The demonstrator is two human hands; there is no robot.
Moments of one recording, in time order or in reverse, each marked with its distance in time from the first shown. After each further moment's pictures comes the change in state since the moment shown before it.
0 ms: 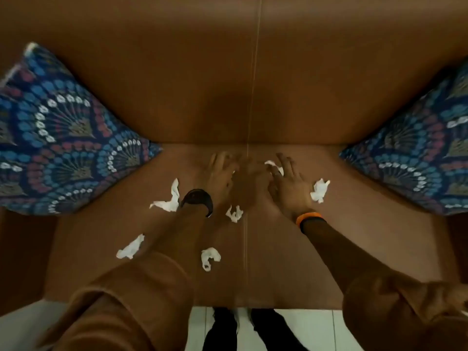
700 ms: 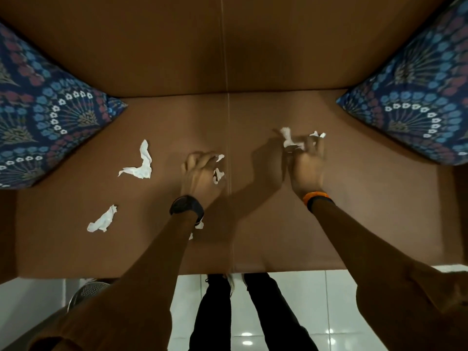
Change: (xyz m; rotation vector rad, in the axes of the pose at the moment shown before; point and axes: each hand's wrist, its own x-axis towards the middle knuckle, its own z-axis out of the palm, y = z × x) left_hand -0.069 0.025 0.084 -0.029 0.016 -0.215; right_hand -0.039 0.067 0.056 -0.035 0.073 0.303
